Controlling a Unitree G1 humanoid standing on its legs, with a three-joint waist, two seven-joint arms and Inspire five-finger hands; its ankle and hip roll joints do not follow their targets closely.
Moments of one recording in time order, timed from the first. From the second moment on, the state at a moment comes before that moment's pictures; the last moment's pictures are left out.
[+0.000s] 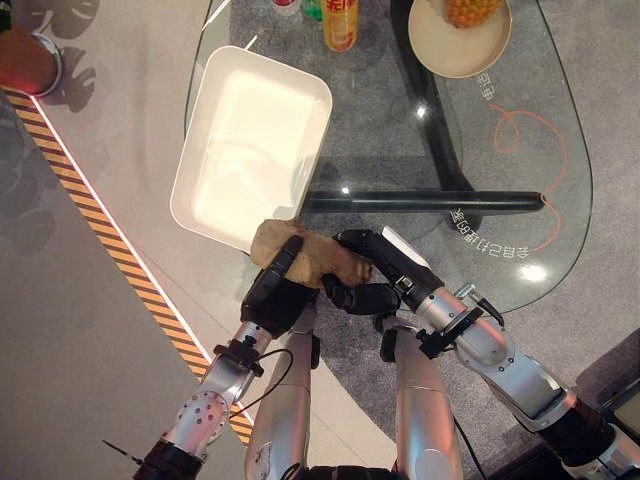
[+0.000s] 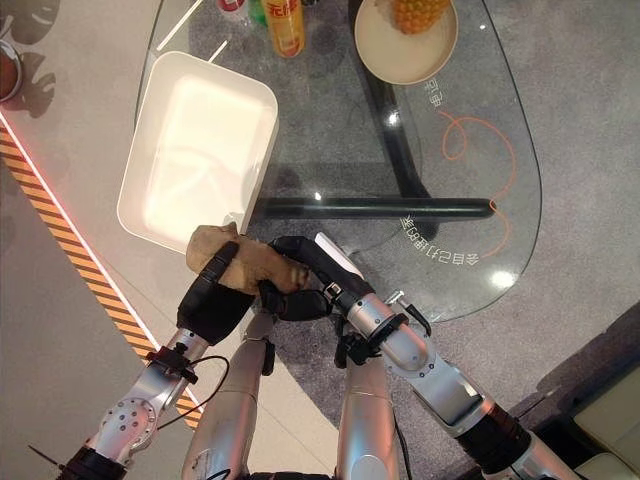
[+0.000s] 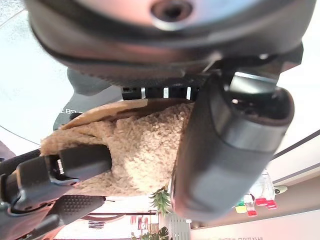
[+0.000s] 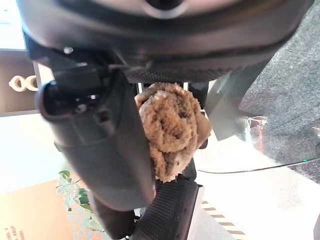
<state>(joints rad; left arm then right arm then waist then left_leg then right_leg) -0.03 0.45 -0.35 -0.03 -1.63 -0.03 -0.27 -0.26 -0.70 0.52 -0.30 0.24 -0.01 0.00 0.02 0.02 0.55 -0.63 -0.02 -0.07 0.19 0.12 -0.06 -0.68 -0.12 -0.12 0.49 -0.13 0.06</state>
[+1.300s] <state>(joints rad) -0.04 0.42 -0.33 -0.03 -1.63 -0.03 -0.27 -0.10 -0.67 0.53 -0.40 0.19 -0.07 -0.12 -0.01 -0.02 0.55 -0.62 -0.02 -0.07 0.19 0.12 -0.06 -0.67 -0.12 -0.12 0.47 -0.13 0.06</state>
